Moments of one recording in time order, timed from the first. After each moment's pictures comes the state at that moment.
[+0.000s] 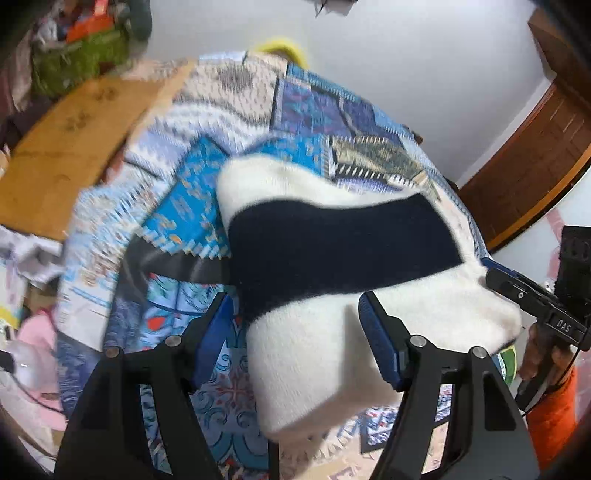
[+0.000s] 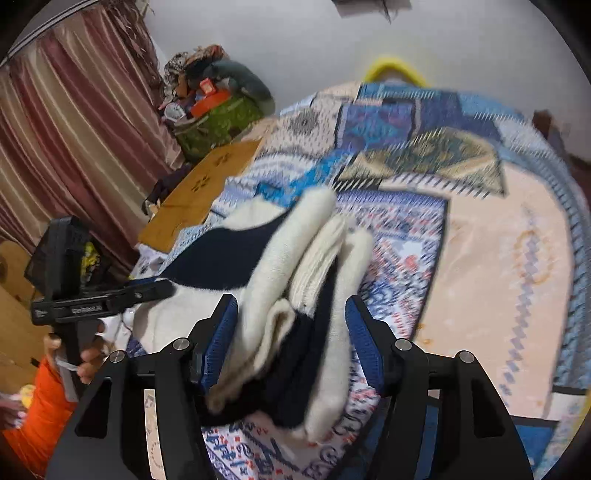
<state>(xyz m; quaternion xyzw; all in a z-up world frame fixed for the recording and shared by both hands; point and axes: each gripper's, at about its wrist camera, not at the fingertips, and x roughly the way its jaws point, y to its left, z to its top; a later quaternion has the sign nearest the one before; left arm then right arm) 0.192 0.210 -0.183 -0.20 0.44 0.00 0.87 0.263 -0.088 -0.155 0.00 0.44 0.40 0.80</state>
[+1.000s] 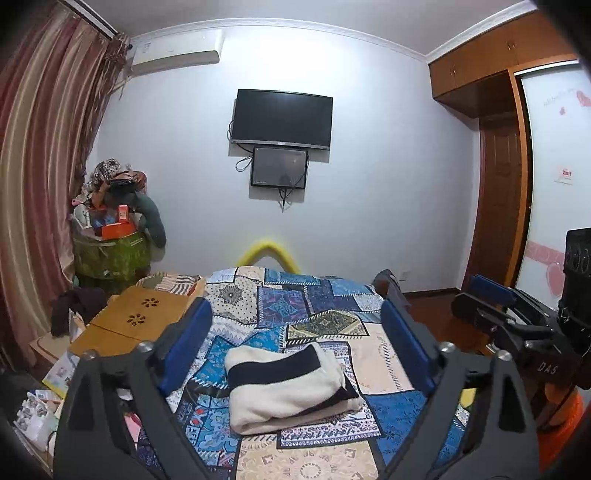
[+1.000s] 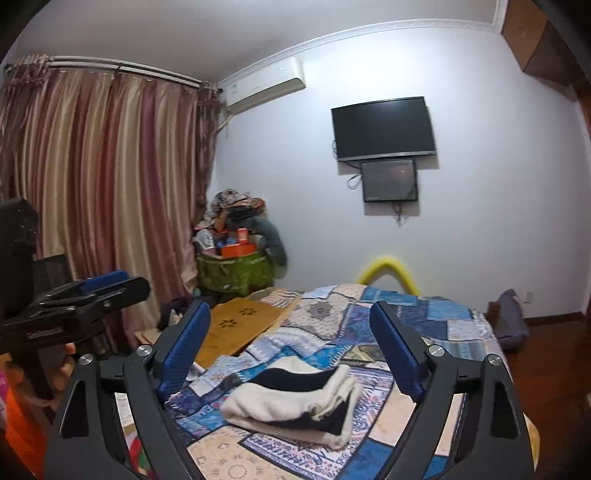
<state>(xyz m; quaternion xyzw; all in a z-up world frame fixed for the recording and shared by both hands) -0.009 0.076 0.030 -0.05 0.11 0.07 0.99 0.070 -0.146 0.024 -0.01 0.09 0.40 0.91</state>
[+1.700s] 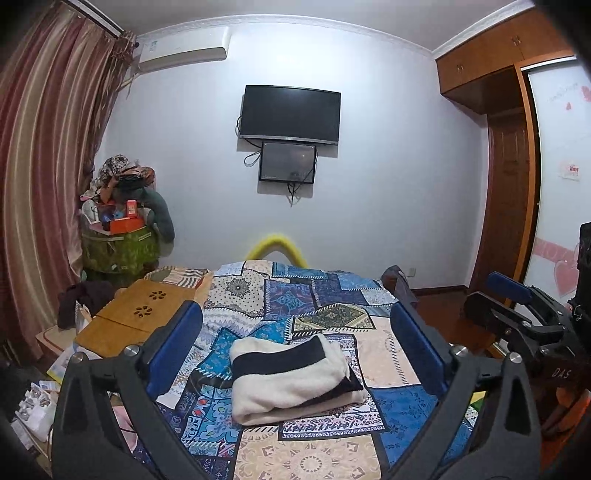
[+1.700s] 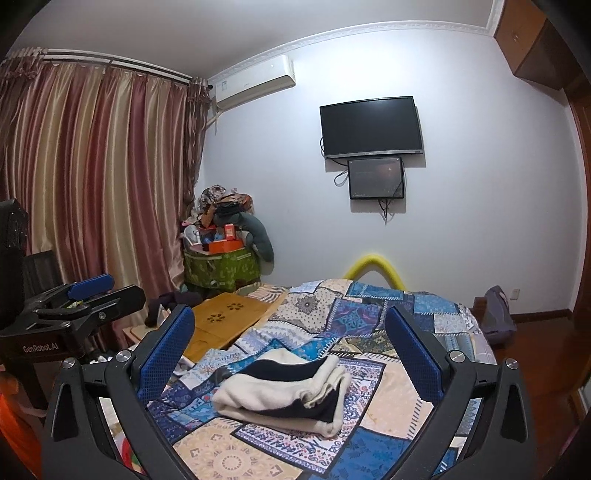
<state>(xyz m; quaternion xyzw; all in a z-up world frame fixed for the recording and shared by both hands) -0.016 0.069 0.017 -0.05 0.12 0.08 0.99 0.063 -0.153 0.018 -0.01 0.10 0.37 0.92</state>
